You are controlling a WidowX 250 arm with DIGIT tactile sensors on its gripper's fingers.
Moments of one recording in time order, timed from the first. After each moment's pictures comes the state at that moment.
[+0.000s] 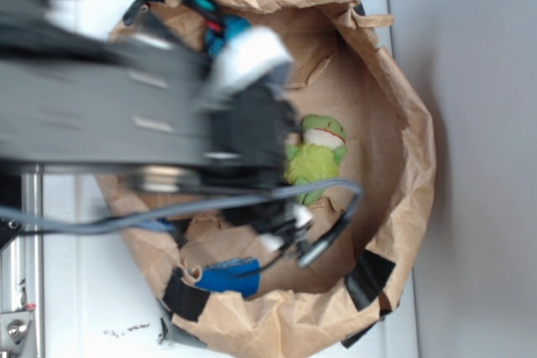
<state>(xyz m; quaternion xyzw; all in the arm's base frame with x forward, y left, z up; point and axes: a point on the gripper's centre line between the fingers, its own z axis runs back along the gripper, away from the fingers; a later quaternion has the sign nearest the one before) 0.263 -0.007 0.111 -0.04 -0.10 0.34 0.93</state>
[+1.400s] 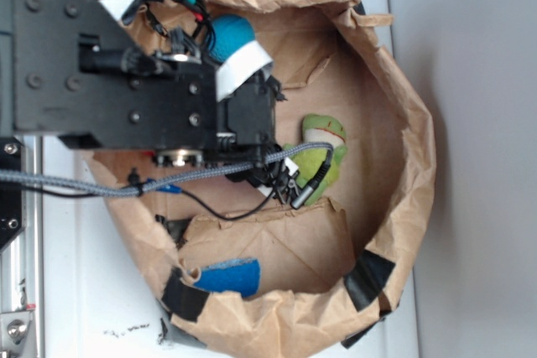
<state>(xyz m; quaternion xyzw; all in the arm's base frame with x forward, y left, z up) 0.255 0.022 0.070 0.00 -0.11 0.38 0.92</state>
